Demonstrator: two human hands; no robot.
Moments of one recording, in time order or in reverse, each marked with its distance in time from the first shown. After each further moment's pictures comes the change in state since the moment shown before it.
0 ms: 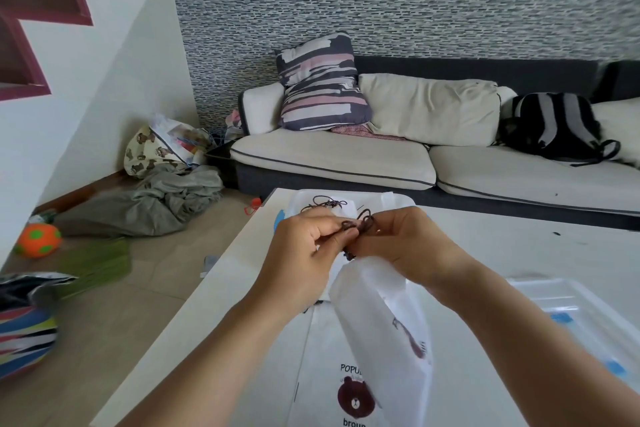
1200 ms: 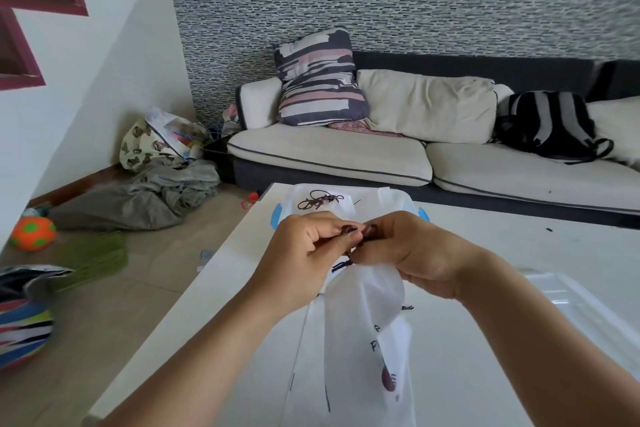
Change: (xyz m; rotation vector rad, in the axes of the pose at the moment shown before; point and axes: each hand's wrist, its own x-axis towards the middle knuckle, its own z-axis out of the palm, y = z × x) left_hand -0.009 0.005 -0.001 -0.131 -0.135 -0.035; right_hand 0.000 0.005 -0.009 0.014 -0.289 0.115
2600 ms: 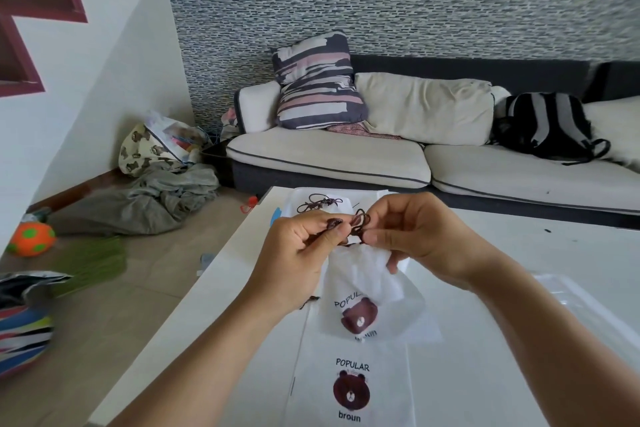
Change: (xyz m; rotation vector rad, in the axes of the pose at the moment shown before) left_hand 0.001 0.007 0.001 -0.153 0.099 -0.066; right_hand -0.005 0.001 -0.020 0.032 0.094 -0.345
